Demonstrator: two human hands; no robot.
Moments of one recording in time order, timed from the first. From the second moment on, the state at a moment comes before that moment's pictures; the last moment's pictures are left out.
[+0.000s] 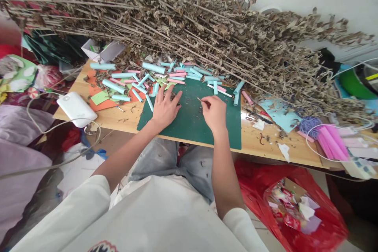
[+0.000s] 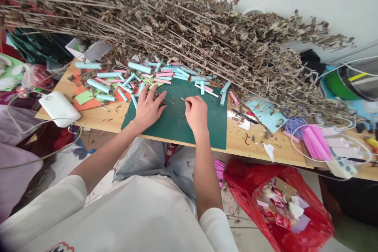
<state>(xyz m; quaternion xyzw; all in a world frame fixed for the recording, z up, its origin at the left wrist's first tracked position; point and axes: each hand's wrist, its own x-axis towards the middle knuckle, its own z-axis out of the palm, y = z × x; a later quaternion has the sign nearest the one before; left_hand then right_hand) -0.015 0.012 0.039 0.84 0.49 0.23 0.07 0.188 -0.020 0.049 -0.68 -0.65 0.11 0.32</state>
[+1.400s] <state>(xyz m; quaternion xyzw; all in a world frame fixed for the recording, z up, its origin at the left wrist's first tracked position) 0.053 0.010 0.003 0.41 0.36 0.44 0.71 0.167 -0.041 0.021 -0.65 -0.45 0.23 0.56</state>
